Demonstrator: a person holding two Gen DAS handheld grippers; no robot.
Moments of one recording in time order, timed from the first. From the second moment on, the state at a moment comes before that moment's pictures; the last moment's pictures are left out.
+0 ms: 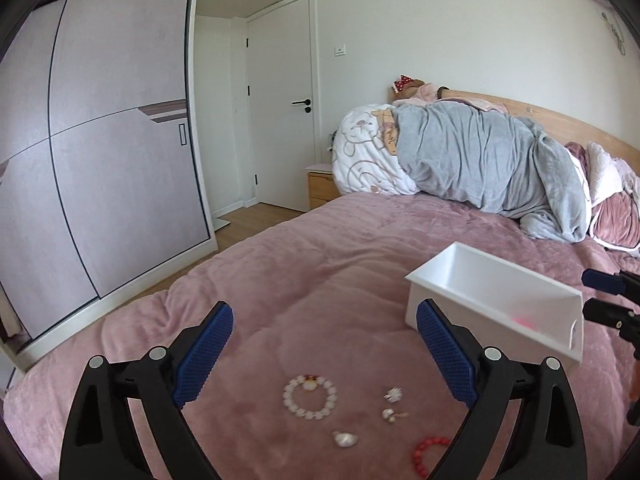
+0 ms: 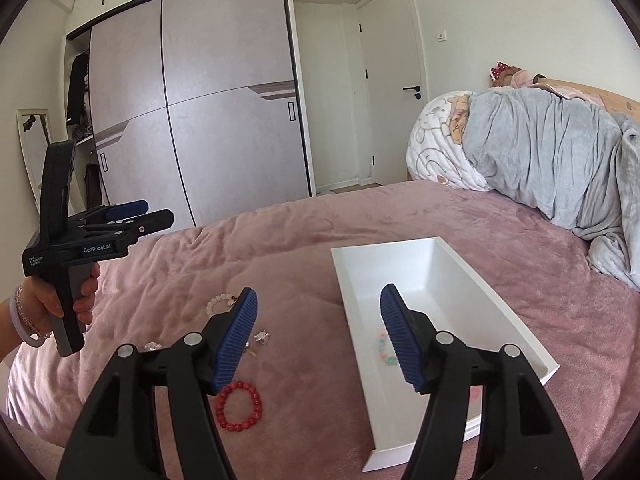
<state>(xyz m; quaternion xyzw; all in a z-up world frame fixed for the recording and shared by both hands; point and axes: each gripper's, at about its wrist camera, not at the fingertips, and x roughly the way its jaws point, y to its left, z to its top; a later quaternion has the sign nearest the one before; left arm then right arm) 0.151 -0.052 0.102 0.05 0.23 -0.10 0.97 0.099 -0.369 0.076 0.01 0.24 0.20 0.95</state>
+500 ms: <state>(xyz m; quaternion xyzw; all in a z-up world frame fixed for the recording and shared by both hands) 0.097 0.039 0.009 0.01 0.31 -0.08 0.95 0.095 -0.278 0.007 -0.04 0.33 0.21 0.92</state>
